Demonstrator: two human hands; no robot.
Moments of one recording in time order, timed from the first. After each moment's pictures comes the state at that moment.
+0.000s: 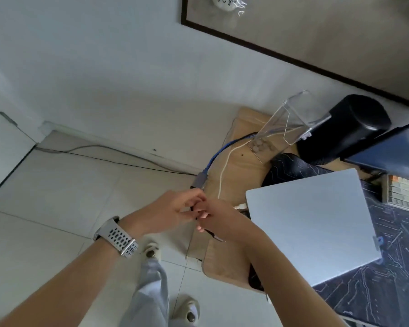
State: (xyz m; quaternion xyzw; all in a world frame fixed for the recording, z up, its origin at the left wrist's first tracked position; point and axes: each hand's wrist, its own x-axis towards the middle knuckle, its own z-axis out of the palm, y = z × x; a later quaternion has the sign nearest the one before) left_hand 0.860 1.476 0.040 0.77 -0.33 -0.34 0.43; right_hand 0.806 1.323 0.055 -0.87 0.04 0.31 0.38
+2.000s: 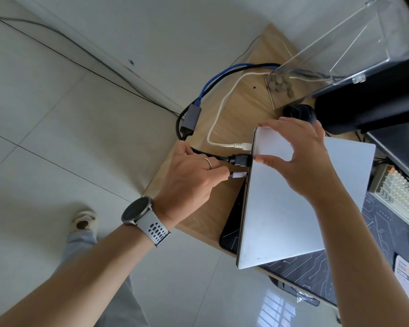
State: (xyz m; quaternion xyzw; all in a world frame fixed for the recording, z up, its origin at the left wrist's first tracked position) left_hand 0.769 1.379 -0.088 0.86 -0.28 0.15 0.40; right_hand 0.777 1.193 0.029 -0.99 -0.03 0.05 0.09
